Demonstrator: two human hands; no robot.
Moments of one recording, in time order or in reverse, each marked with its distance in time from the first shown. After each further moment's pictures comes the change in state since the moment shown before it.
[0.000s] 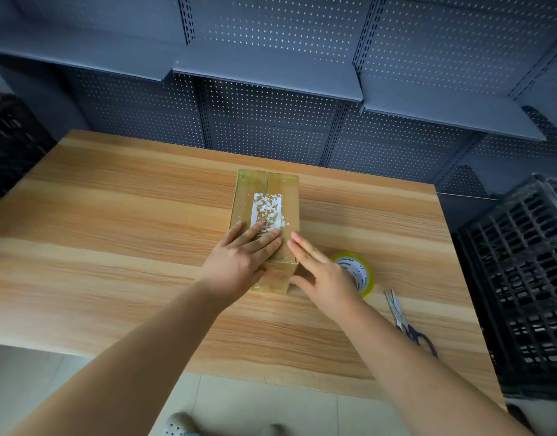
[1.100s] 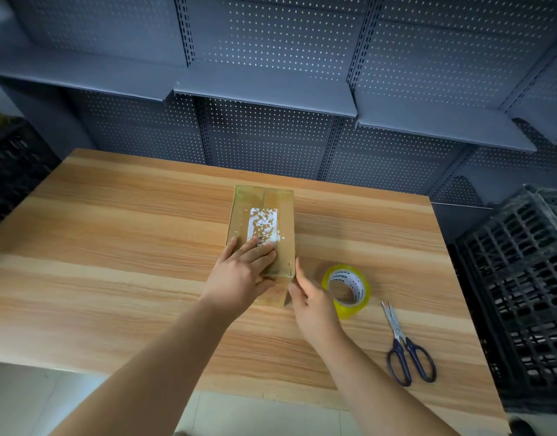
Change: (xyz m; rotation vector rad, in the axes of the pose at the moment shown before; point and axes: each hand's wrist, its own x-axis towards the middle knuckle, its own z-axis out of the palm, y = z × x) left_hand 0.011 0.016 -0.003 -0.101 -0.010 -0.188; right_hand -0.010 -0.014 0.036 0.367 0.150 0.407
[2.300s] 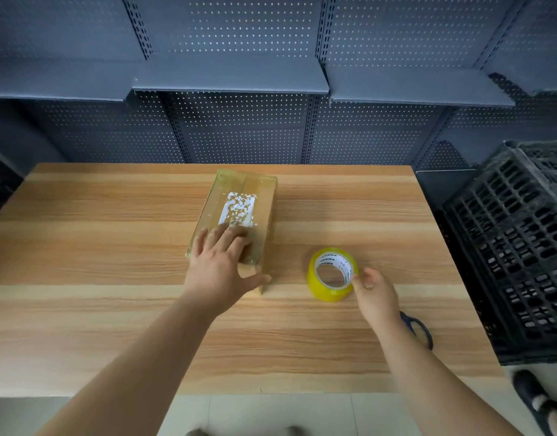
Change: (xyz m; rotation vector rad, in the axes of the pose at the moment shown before) left_hand 0.015 0.010 -0.012 0.018 -0.155 -0.192; right_hand 0.008 0.113 -0.083 -0.069 0.316 0.494
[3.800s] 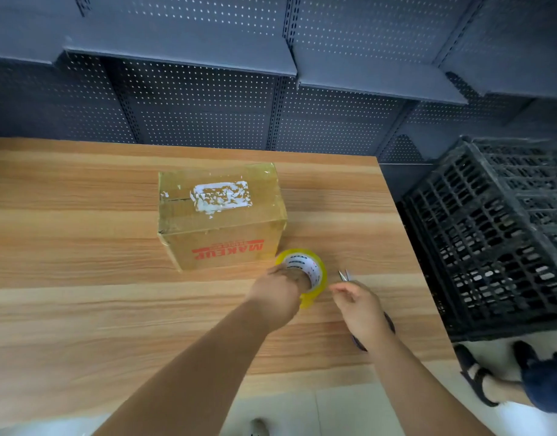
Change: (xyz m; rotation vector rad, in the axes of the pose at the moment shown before) left_hand 0.016 0.122 0.104 -0.019 -0.436 0.377; right_hand -0.020 0.027 -0.028 0.016 -0.092 -0.130
